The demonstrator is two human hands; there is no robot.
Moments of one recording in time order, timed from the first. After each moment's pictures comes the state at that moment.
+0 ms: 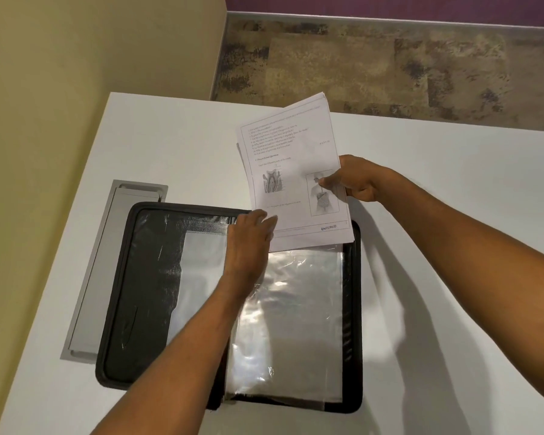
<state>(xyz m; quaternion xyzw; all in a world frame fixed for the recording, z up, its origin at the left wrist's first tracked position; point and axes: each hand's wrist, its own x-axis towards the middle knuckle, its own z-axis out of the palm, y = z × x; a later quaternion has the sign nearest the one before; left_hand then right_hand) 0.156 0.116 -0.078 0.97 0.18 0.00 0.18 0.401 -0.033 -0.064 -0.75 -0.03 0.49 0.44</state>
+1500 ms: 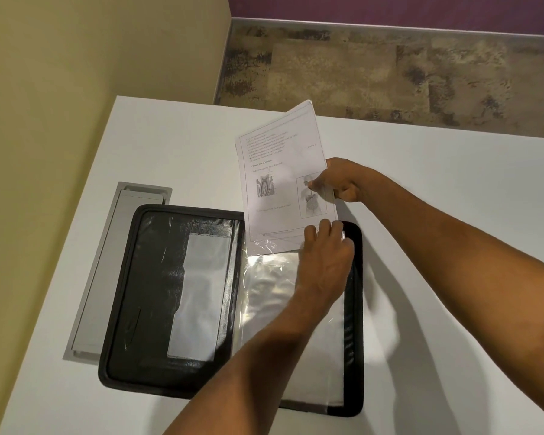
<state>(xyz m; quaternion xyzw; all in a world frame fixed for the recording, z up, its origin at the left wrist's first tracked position) 0.189 -0.008 -0.057 0.99 0.06 0.00 0.15 0.390 0.002 -0.057 -0.79 0.00 0.48 0.38</state>
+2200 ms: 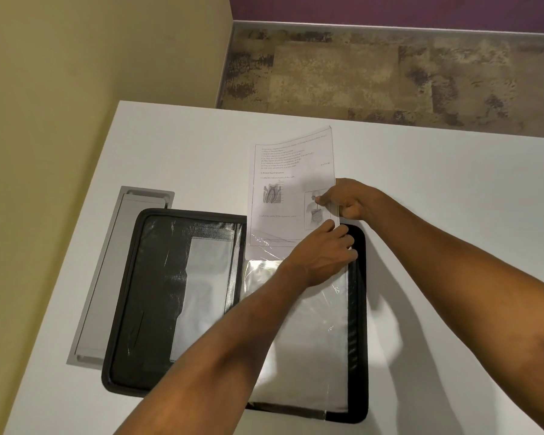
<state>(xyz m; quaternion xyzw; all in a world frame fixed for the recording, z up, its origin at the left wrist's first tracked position) 0.213 0.041 -0.079 0.96 -0.28 0.00 0.06 0.376 -0.013 -0.088 -0.75 0.13 0.49 0.44</state>
